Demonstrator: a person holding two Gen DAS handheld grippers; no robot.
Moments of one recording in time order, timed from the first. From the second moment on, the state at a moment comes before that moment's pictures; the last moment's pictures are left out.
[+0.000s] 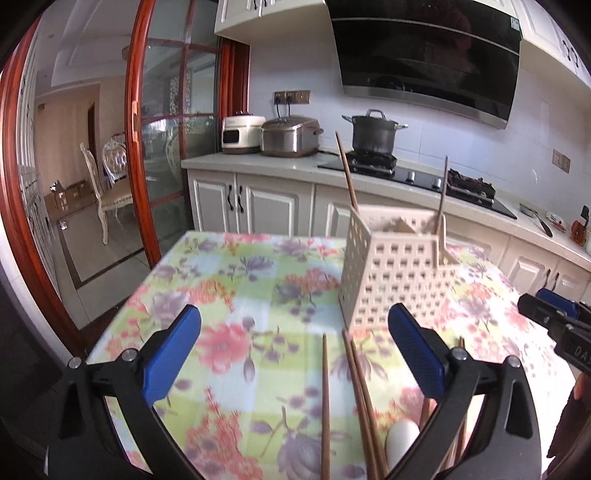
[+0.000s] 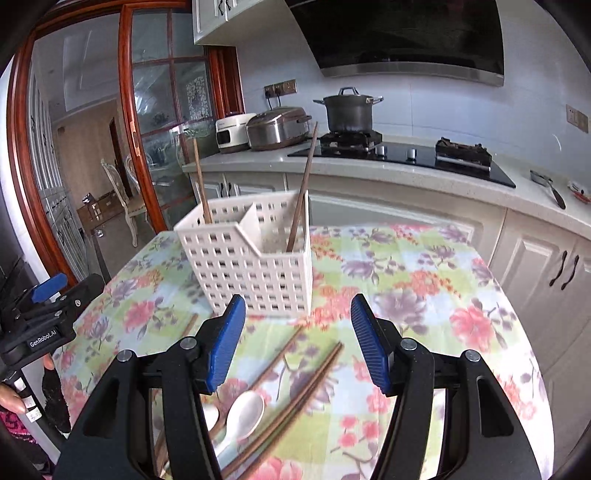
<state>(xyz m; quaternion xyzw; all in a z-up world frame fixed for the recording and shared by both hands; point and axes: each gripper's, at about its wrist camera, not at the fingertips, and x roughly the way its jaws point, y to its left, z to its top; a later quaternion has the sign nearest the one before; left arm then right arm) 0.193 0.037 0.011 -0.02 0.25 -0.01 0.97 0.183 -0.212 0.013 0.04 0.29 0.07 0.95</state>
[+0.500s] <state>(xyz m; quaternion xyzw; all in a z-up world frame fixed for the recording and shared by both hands) 0.185 0.038 -0.042 -0.04 0.31 -0.01 0.95 0.176 -0.216 -0.048 0.05 0.35 0.03 0.93</state>
